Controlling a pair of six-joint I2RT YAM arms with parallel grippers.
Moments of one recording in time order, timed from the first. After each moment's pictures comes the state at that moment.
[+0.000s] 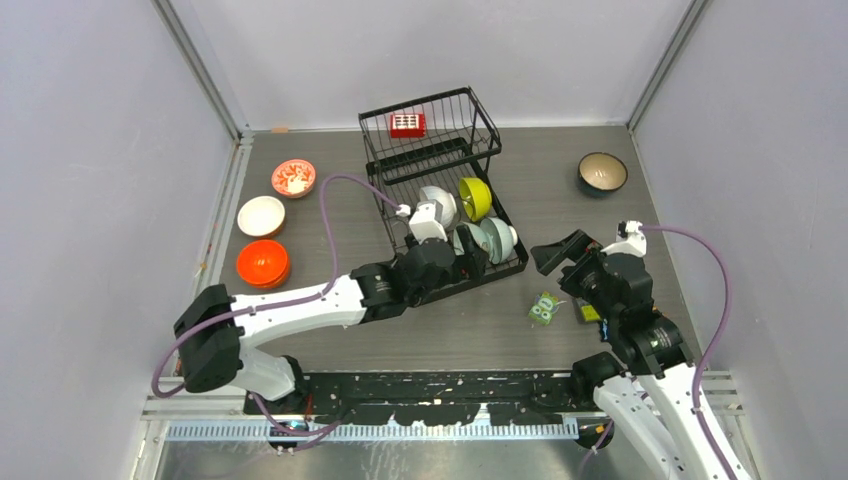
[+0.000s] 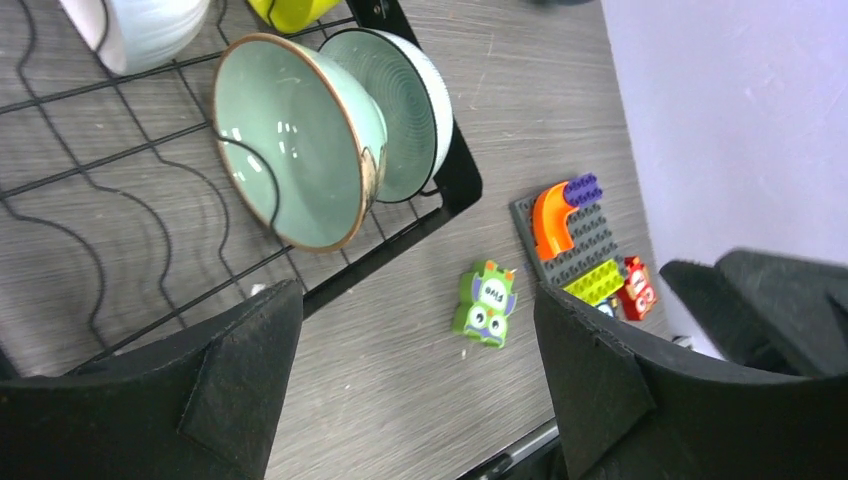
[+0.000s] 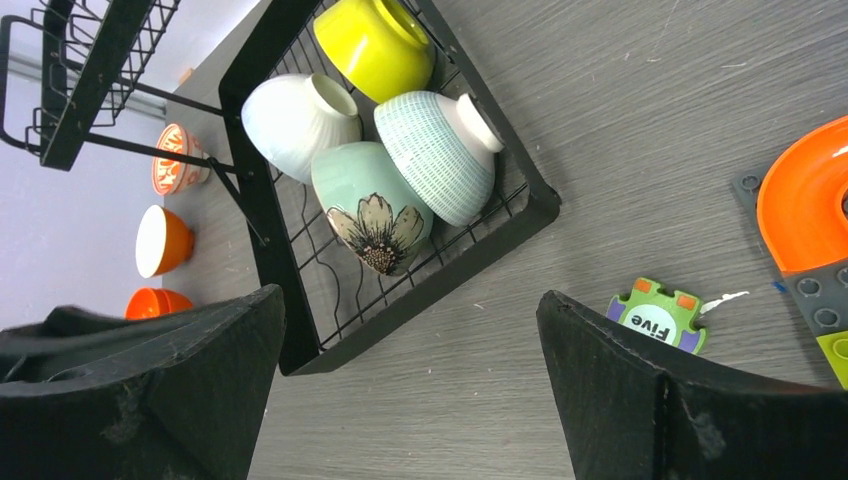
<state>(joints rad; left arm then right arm) -1.14 1.40 1.00 -0.07 -0.52 -0.91 0.33 0.46 0.66 -0.60 0.11 0.81</state>
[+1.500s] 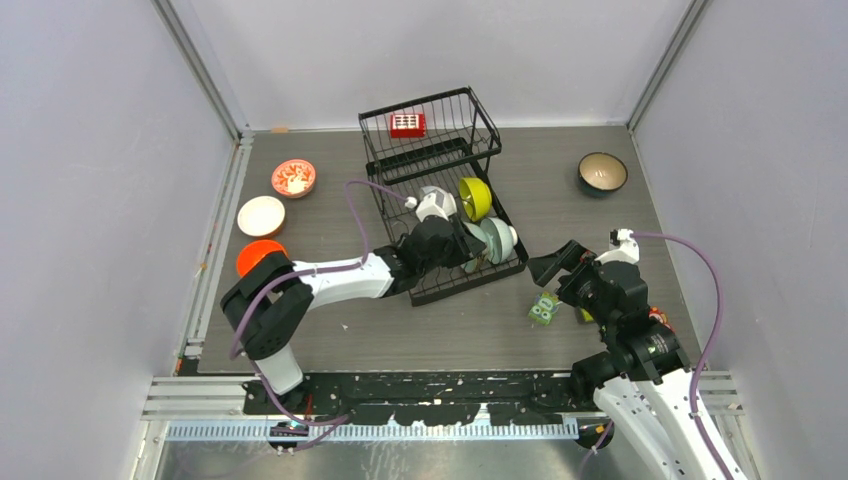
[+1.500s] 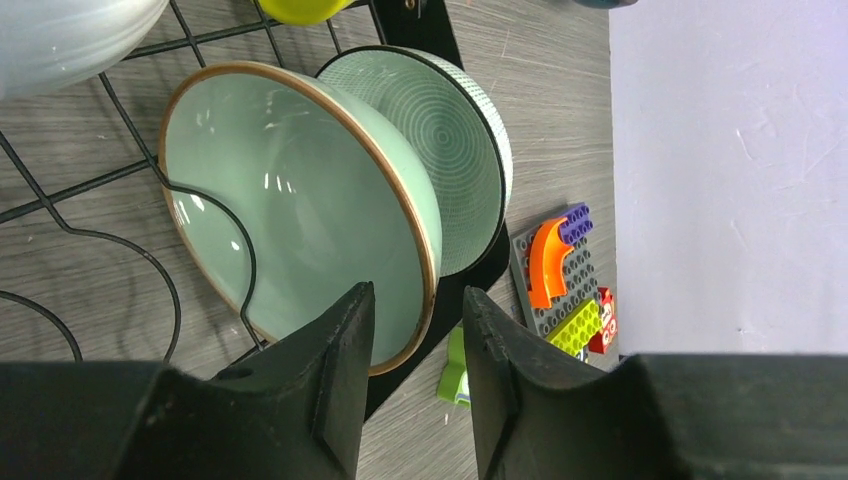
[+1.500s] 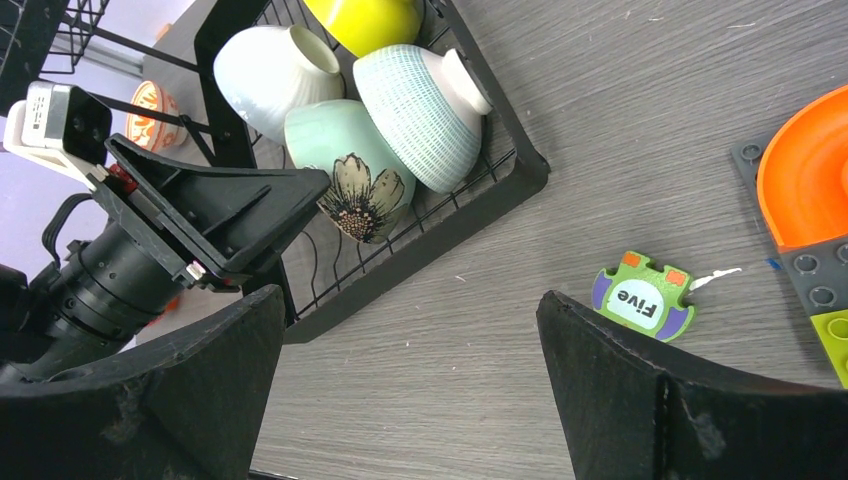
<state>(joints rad) -0.92 1.70 0.99 0.26 -0.18 -1.05 0.35 0.40 0.59 -0.63 0.08 0.78</state>
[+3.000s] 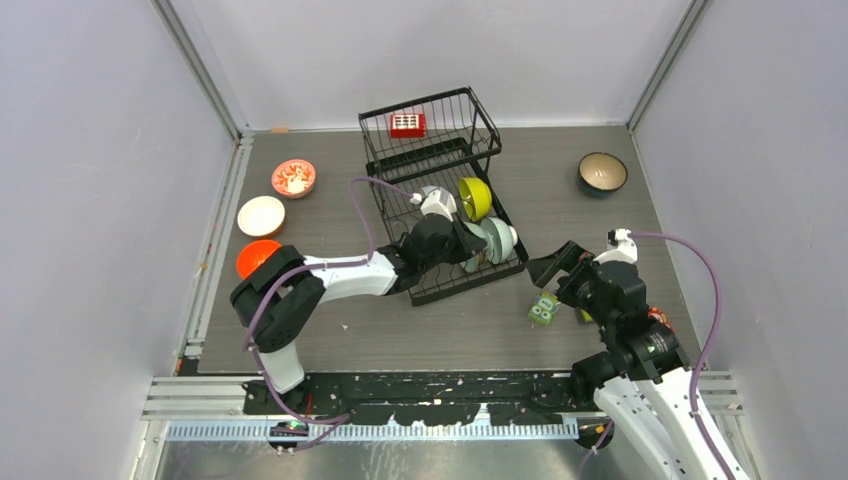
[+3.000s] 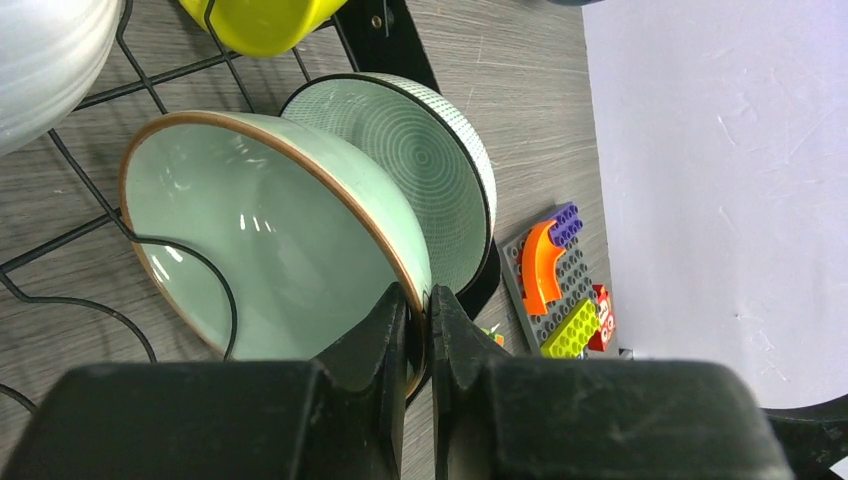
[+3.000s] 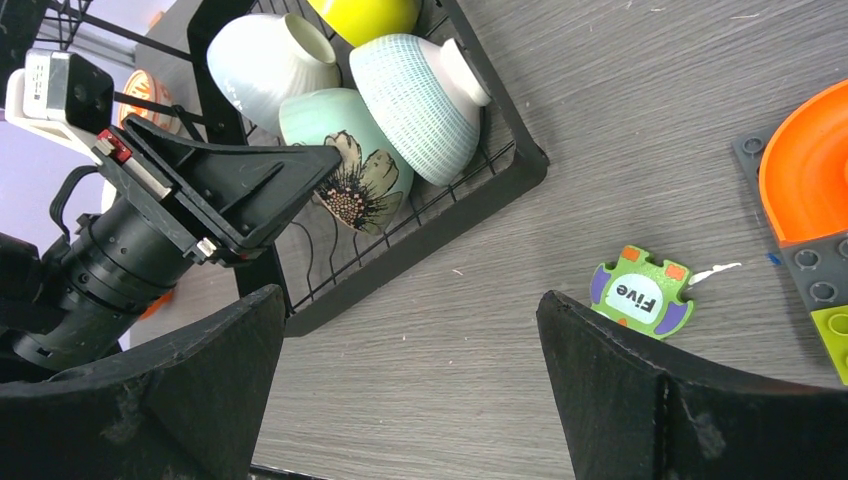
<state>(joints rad) -0.90 1.76 0.99 0.37 -0.12 -0.99 0.36 0.41 0.59 -0.64 0.08 0.78</state>
